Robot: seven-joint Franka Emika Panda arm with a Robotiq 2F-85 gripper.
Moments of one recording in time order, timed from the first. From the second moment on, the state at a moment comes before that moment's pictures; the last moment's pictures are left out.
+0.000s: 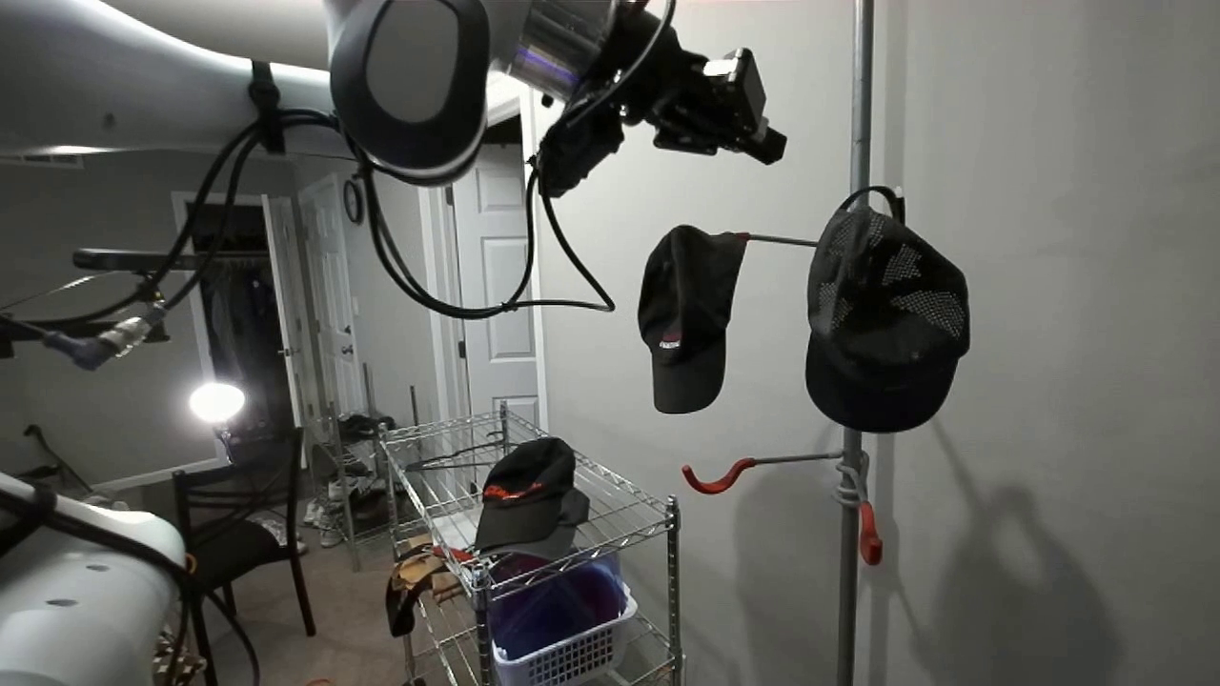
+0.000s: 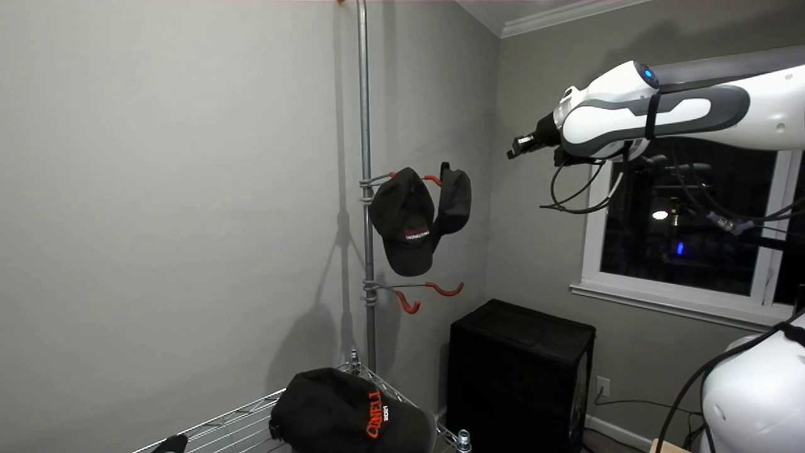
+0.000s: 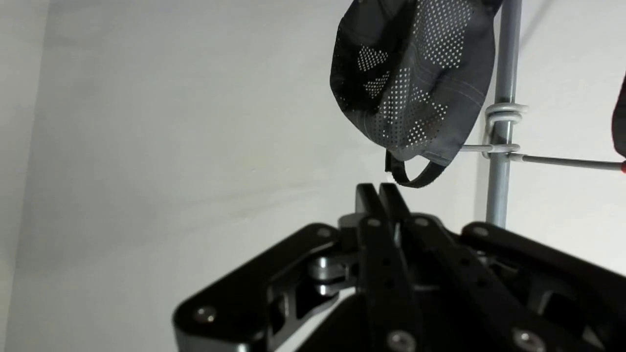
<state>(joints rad) -0.13 -0.62 -0.24 -2.23 -0.05 2.81 -0.20</state>
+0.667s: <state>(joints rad) -0.09 -0.58 -0.24 -2.23 -0.06 2.69 -0.20</state>
